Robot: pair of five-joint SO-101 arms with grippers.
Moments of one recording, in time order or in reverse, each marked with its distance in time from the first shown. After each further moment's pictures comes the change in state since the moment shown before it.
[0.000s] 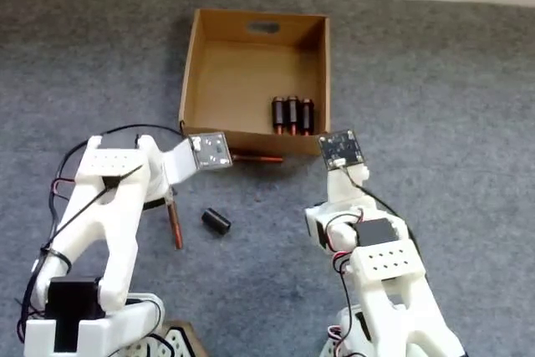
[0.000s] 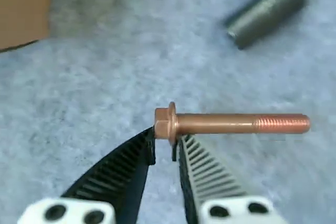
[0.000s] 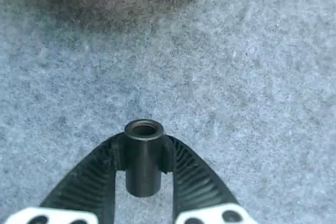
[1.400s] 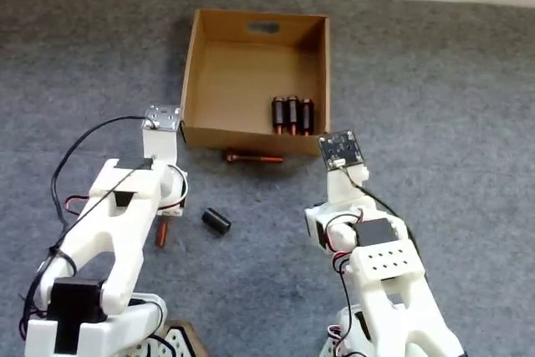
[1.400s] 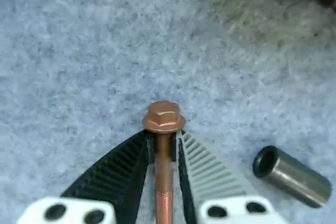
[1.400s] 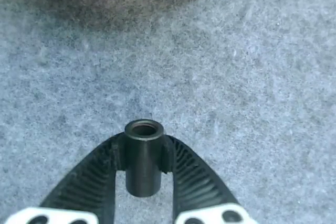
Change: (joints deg) left arm 3.3 -0.8 9.9 -13.0 68.6; right arm 0.0 0.0 0.2 0.0 0.0
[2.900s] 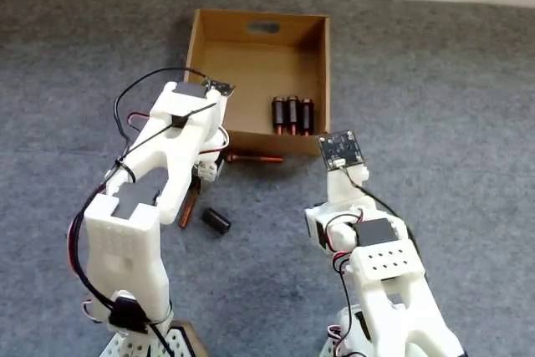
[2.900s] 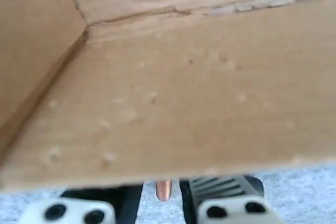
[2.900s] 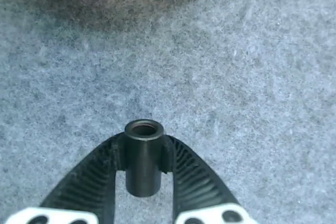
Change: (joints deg) left arm 9.9 42.6 -53.5 34.5 0.1; right arm 0.0 0.0 0.0 0.0 0.0
